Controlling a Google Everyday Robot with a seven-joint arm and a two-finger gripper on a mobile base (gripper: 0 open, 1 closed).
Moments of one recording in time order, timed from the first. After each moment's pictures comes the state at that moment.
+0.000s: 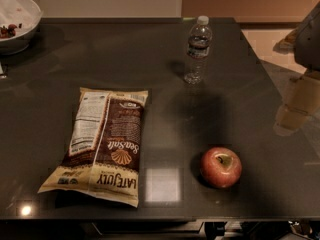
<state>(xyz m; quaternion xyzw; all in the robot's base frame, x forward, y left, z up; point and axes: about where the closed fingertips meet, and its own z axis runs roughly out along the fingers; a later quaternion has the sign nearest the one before) 0.438 -0.217 0.976 -0.60 0.78 -0.03 0.16</state>
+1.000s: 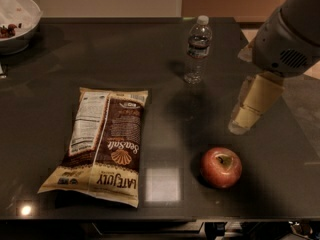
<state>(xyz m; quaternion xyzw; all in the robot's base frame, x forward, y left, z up) 0.448 -0.152 0.962 -0.59 0.79 0.04 0.18</state>
